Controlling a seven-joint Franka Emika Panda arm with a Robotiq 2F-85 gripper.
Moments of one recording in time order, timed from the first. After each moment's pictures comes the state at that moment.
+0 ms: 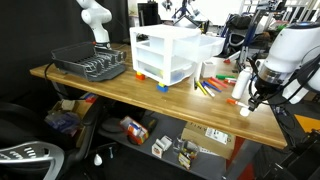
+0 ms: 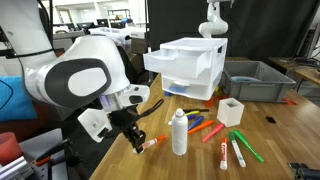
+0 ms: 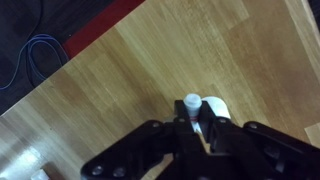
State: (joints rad) arm 0.41 0.31 -0.53 -2.78 -0.47 3.18 0.23
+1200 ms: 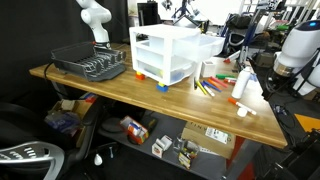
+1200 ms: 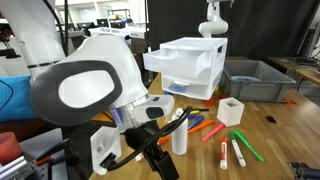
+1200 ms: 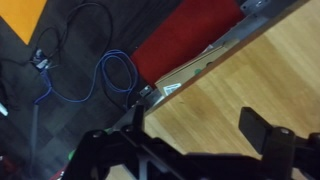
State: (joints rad) arm 0.63 0.49 -0.97 -2.74 -0.45 3.25 0.25
